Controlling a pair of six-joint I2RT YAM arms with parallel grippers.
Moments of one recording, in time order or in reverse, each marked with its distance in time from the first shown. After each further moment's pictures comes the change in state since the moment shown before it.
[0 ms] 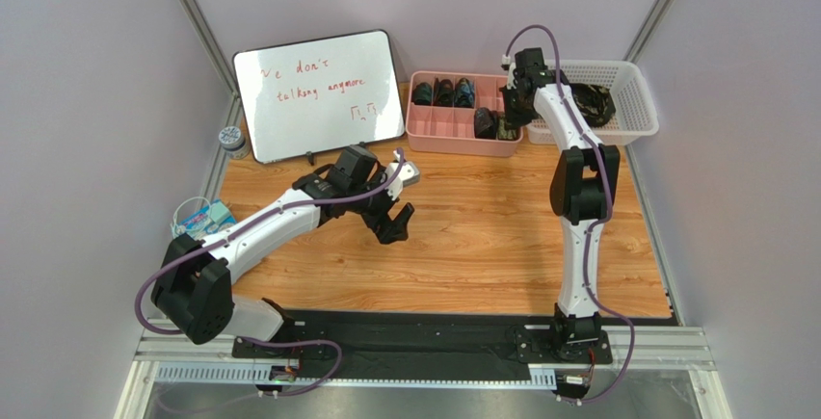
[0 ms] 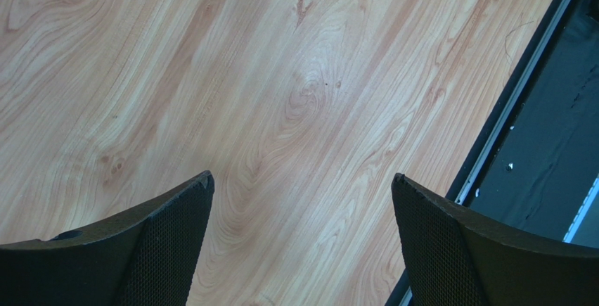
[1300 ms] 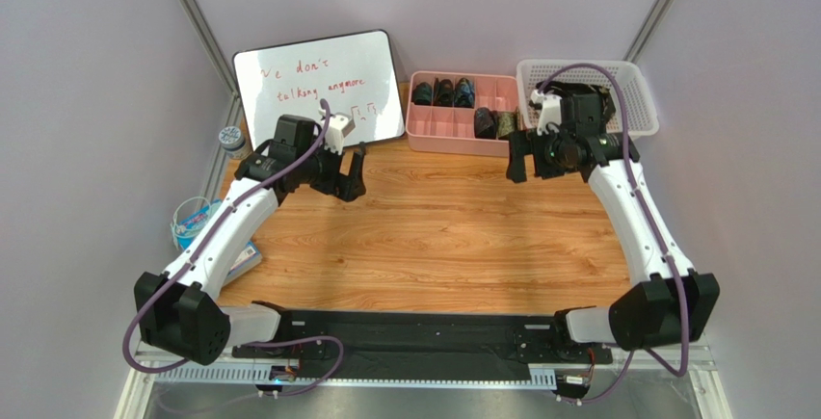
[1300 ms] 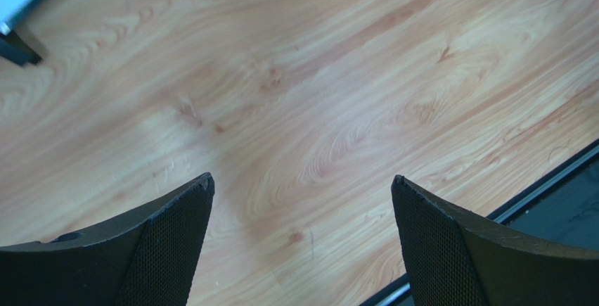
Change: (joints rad) left arm 0.329 -0.112 0.167 -0.202 -0.113 -0.180; right arm 0.014 -0.924 -0.790 0.000 -0.196 -0.029
